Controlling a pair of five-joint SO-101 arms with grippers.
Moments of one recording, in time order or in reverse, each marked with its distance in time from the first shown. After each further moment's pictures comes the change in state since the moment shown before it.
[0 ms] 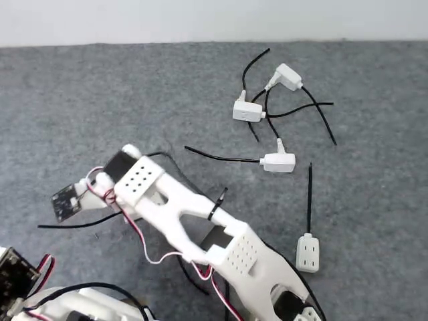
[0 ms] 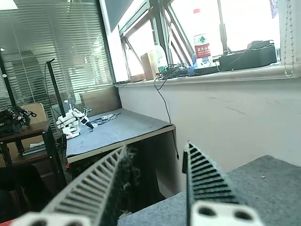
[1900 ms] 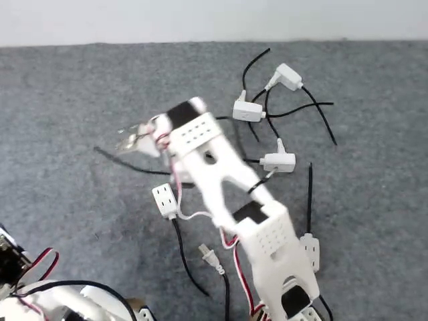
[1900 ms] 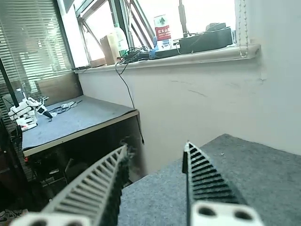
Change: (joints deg) left arm 8.8 0.0 5.7 0.0 0.0; right arm 16.9 -5.1 1.9 9.0 -6.8
